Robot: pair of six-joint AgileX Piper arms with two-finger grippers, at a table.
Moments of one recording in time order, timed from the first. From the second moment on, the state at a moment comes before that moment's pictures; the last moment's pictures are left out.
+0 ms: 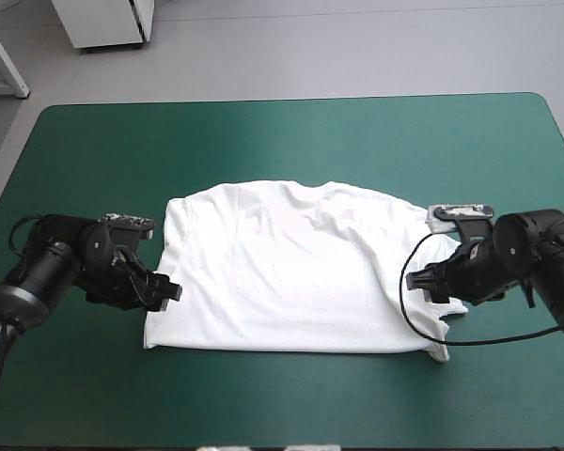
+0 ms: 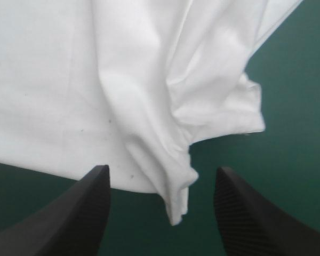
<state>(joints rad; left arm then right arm) -0.24 1.28 -1.01 -0.04 1.18 -0.03 0.23 1.22 -1.06 0.12 1.19 0.09</state>
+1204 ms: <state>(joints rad) -0.24 1.28 -1.09 -0.01 1.17 -0.02 -0.02 1.74 -1.35 0.07 1.02 0.04</state>
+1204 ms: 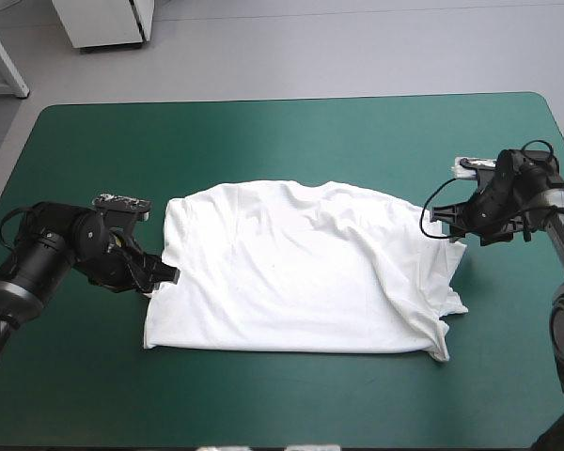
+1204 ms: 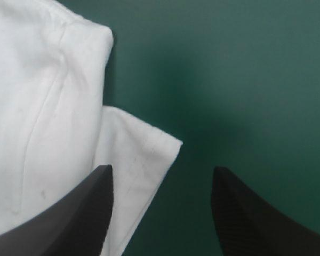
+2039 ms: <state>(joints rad) -0.24 1.28 -1.09 -0.01 1.13 -0.02 -0.03 1.88 -1.39 0.09 1.05 0.03</state>
